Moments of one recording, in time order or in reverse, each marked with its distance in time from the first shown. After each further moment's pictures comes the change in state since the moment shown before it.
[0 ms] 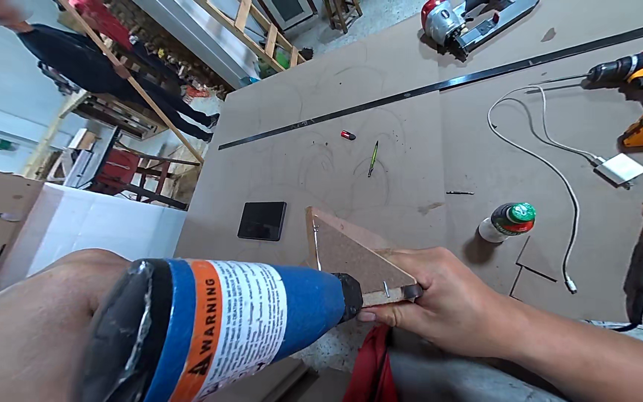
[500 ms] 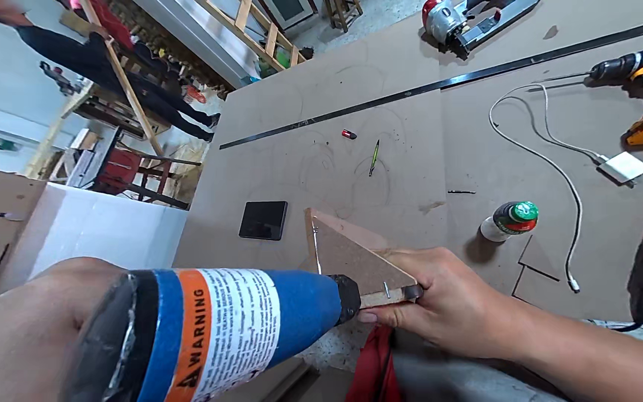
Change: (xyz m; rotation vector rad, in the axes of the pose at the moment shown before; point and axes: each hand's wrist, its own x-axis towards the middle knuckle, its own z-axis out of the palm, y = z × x) left_hand -0.003 0.017 0.006 -0.283 0.039 -0.097; right_hand 0.000 -0.002 0.002 -0.037 -0.006 0.007
